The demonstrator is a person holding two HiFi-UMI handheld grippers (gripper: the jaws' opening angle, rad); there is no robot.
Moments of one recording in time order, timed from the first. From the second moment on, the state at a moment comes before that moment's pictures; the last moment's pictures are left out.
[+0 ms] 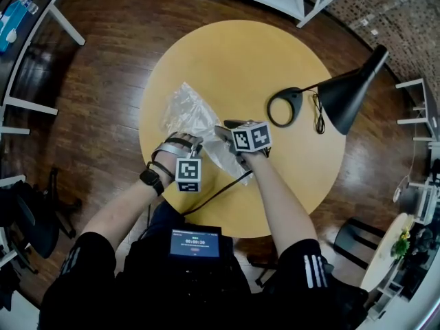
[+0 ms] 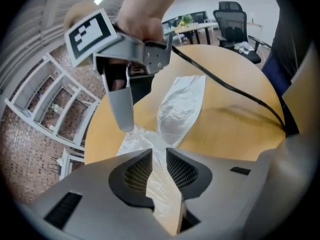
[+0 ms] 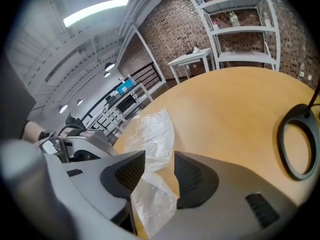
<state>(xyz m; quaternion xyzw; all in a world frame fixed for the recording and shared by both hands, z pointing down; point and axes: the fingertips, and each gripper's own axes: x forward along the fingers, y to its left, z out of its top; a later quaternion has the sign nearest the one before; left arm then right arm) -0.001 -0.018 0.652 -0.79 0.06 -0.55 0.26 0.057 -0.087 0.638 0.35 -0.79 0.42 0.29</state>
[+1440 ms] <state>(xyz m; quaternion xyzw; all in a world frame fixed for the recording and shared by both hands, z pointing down) -0.036 0.021 0.670 -0.79 0.01 -0.55 0.27 0.093 -0.108 0.664 0.38 -0.77 0.33 0.40</state>
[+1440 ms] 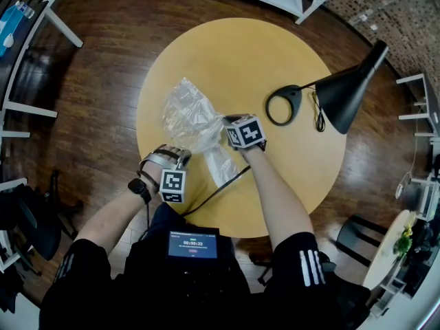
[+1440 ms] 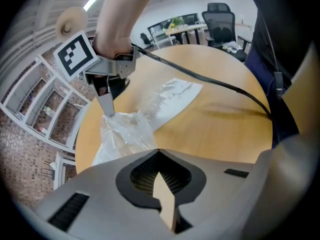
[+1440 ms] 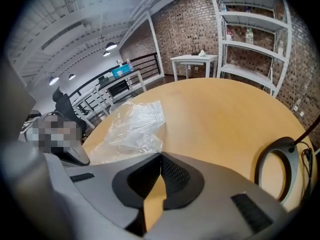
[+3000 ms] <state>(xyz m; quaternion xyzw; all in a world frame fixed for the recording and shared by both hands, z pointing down) 0.029 0.016 0.691 -0.78 0.01 -0.56 0.29 0.059 -0.022 0.695 0.37 -0.74 0.44 0.36</state>
